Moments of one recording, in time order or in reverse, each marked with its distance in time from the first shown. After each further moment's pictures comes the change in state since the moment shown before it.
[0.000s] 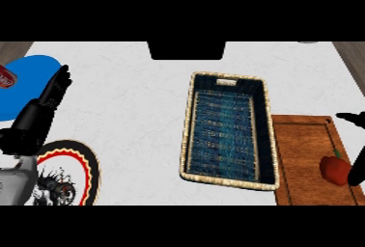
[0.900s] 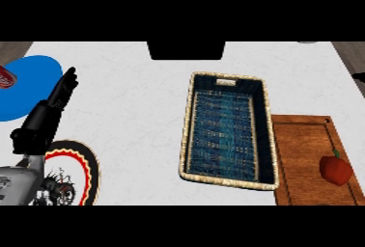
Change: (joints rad) left arm -0.011 0.028 -0.075 0.043 0.032 0.066 -0.029; right arm -0.205 -0.148 -0.015 -0.078 -0.264 -0.039 0.100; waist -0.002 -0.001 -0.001
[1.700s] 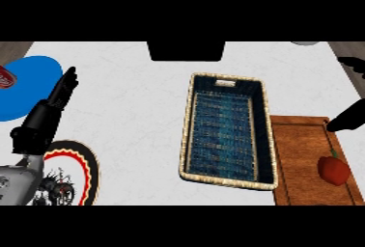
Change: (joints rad) left arm -0.006 0.031 -0.034 -0.010 0.032 0.030 0.019; right arm -0.030 0.125 0.053 0.064 0.275 -0.310 -0.155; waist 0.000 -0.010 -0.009
